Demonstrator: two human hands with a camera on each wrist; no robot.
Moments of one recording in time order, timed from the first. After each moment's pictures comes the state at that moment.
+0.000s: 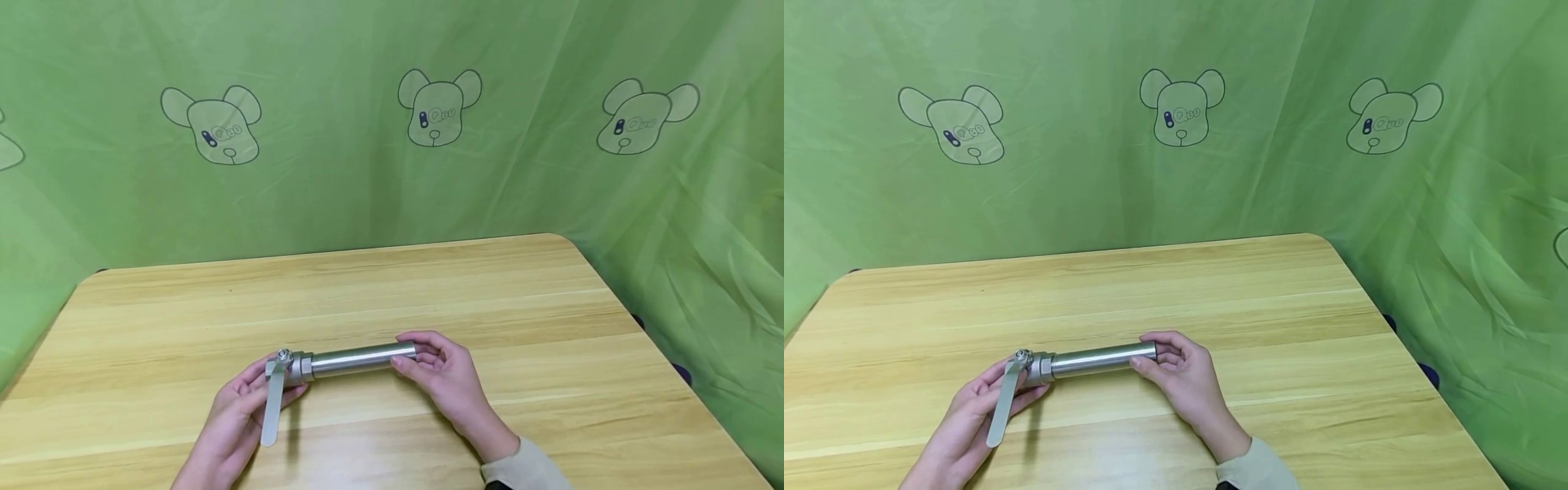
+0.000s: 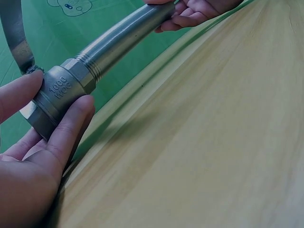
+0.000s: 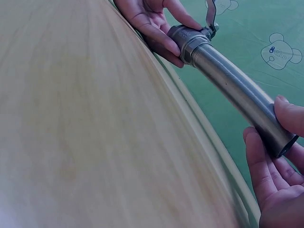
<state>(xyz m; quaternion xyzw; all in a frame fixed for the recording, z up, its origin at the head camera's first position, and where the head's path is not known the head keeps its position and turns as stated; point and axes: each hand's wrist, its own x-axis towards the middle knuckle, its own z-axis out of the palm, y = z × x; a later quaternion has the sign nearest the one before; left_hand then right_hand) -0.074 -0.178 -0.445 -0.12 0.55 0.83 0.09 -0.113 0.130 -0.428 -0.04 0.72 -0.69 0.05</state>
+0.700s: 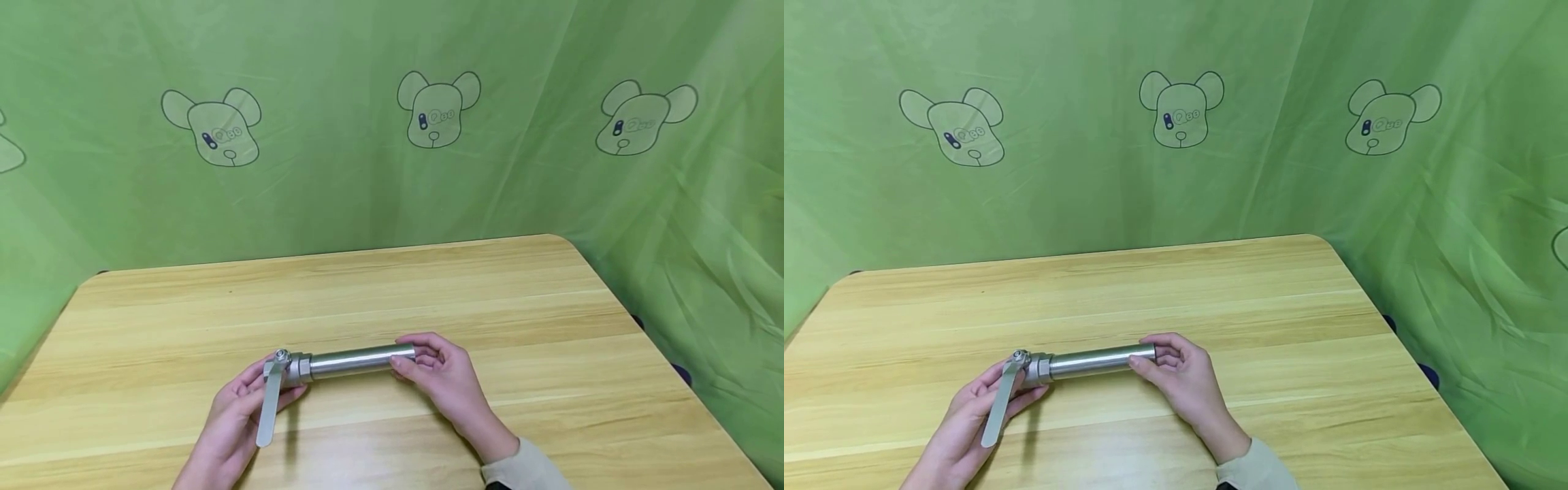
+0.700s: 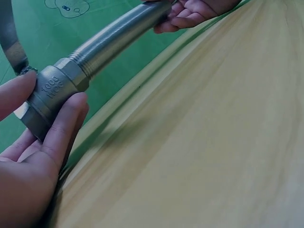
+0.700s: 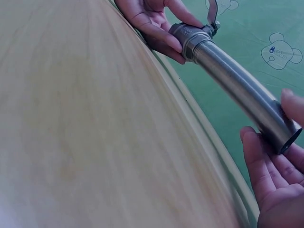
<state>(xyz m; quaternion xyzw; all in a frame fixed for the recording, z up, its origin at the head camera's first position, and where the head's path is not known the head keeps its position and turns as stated) -0.073 -0.177 -0.445 -0.11 0.54 0.83 0.08 -0.116 0.133 -0.432 -0.05 0.70 -0.71 0.07</state>
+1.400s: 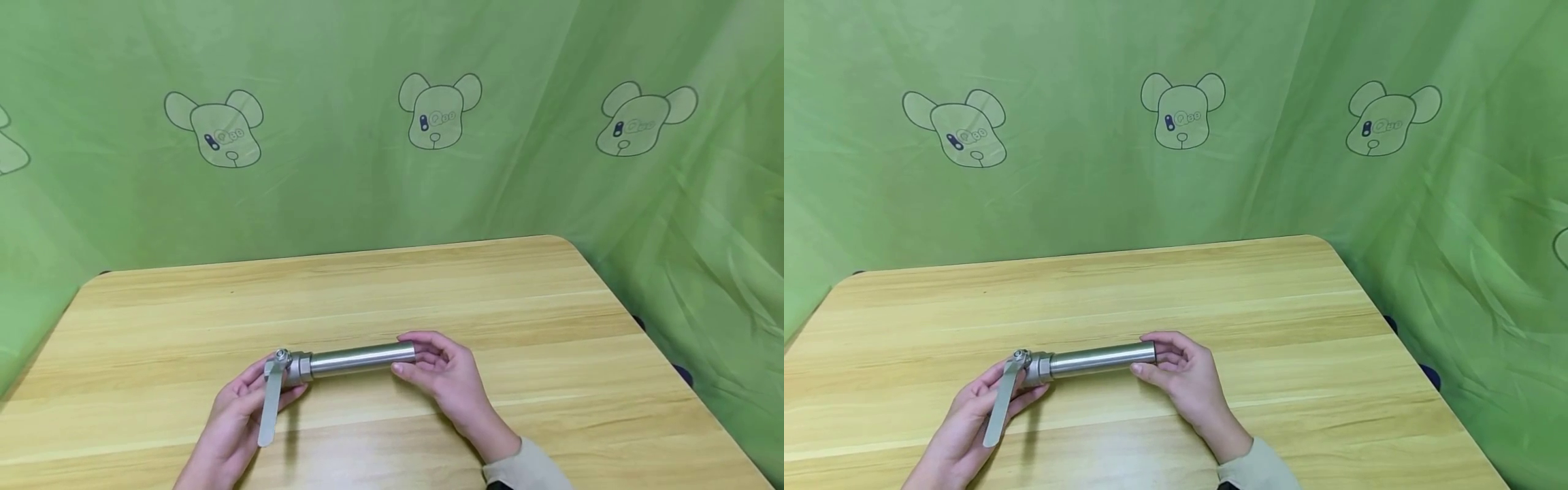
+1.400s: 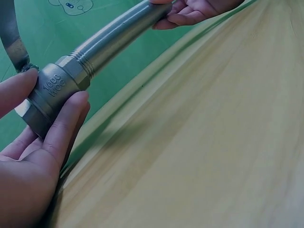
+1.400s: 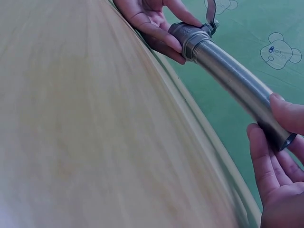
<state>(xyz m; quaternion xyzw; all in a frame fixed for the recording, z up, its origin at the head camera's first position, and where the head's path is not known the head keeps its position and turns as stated) -0.072 -0.178 -0.446 -0.10 0.54 0.84 0.07 -0.114 0.133 -0.427 -0.05 0.69 -0.72 0.05</state>
